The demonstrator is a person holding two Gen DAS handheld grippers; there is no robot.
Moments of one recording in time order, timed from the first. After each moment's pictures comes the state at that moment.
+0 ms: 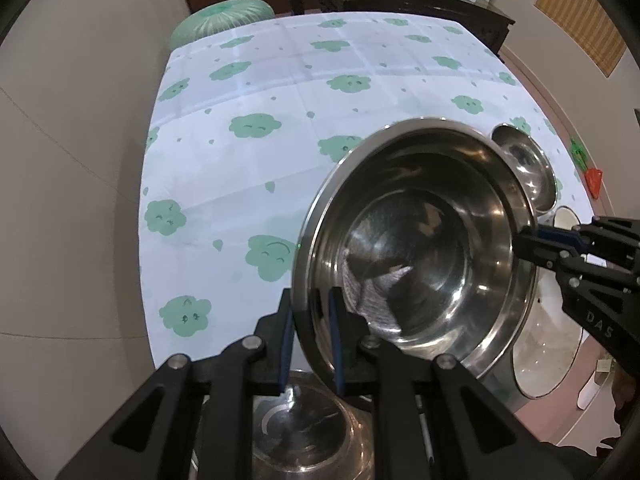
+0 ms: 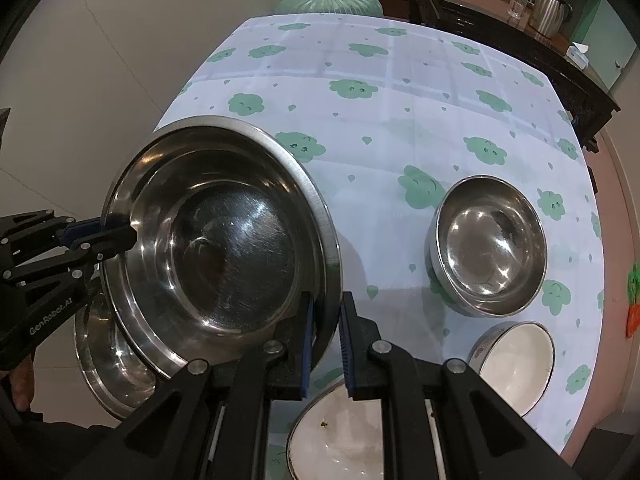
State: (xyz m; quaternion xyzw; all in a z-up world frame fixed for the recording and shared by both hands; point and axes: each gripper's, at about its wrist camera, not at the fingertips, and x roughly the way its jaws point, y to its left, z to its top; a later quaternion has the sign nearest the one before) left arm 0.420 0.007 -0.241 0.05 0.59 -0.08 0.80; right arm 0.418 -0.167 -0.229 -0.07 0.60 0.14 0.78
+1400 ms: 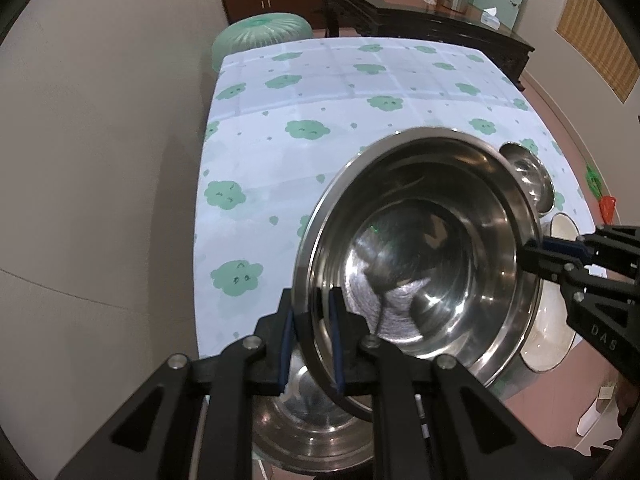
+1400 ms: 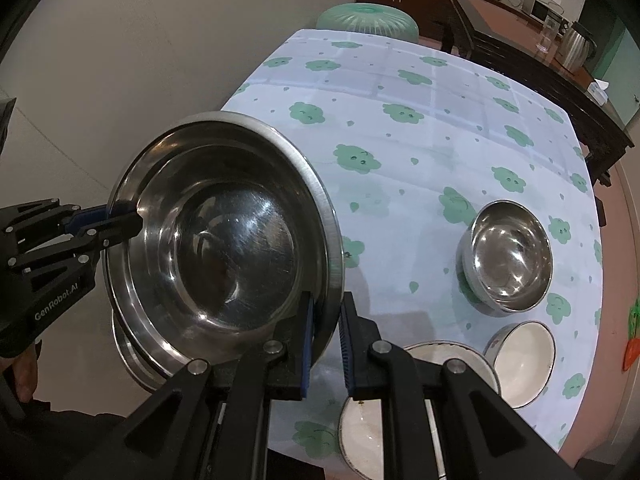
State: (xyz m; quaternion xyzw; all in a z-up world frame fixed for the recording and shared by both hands) left arm 0.366 0.047 -0.199 0.04 0.57 -0.03 0.82; right arm 0.376 -0.127 -0.187 -0.10 0.58 0.19 0.79
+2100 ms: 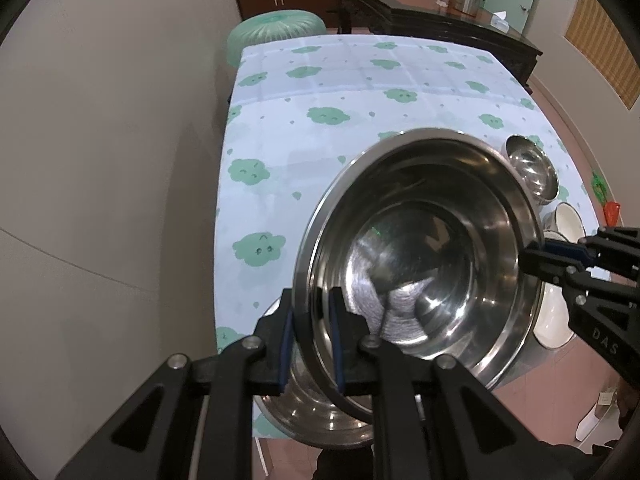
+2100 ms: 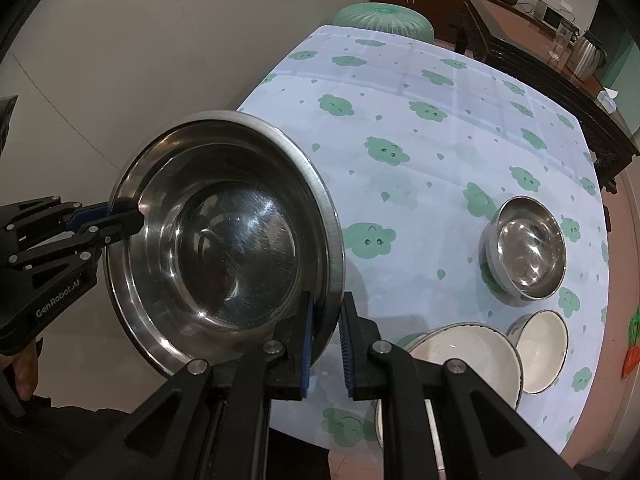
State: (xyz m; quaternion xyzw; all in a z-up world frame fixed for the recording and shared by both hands) left arm 0.336 0.070 -0.198 0.03 0.57 -0.01 0.82; right arm 0.347 -0.103 -0.184 -0.10 0.58 0.20 0.78
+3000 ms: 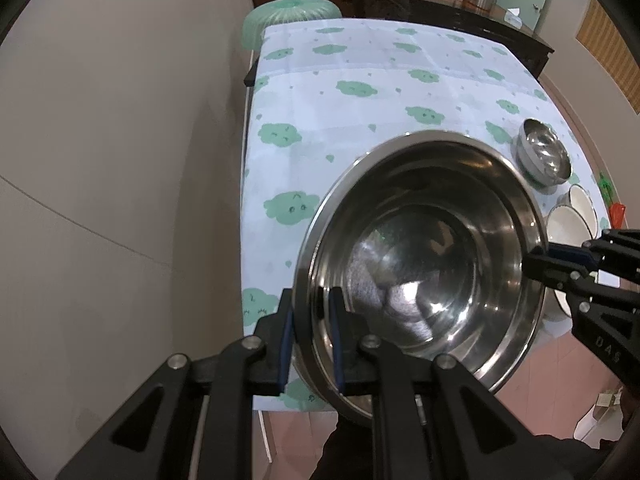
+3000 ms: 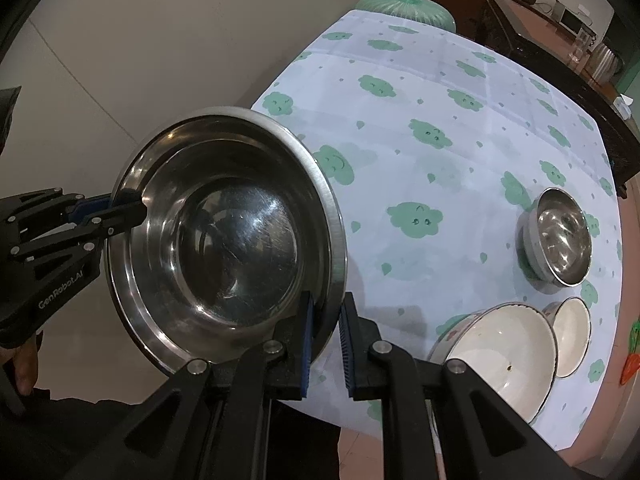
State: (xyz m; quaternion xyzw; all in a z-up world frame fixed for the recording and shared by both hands) left arm 0.302 0.108 -0.214 0.02 0.59 0.00 0.81; right arm 0.317 -0.061 -0.199 -0.12 0.60 0.22 0.76
